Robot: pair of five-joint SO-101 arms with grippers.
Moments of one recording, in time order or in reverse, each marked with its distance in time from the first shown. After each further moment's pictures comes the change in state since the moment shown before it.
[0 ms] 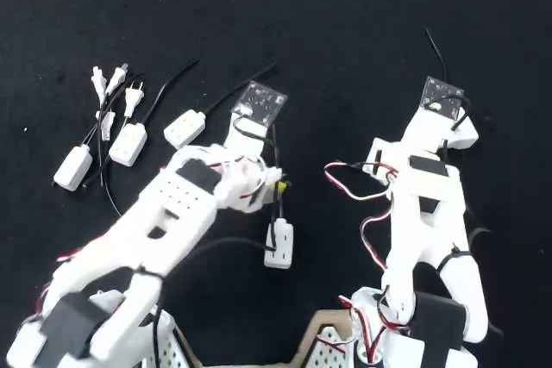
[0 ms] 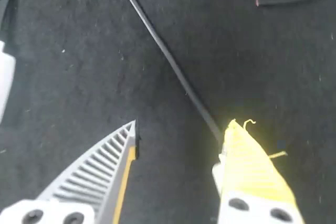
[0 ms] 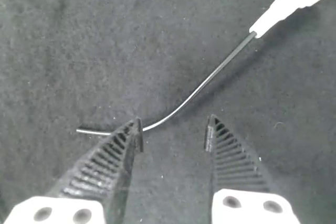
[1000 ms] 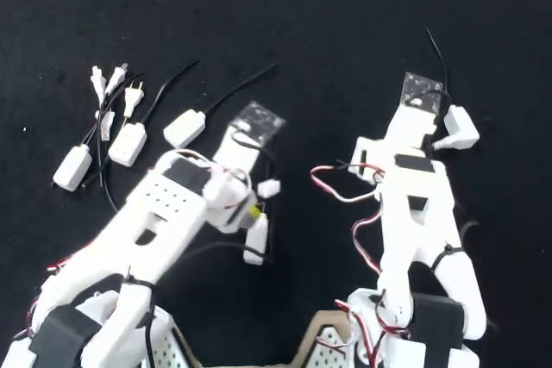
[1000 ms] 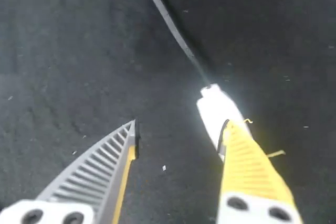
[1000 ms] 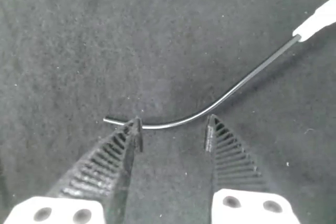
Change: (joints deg) left arm -2.1 -4.5 -0.1 17.3 -9.8; right arm -5.0 0.0 0.0 0.0 0.0
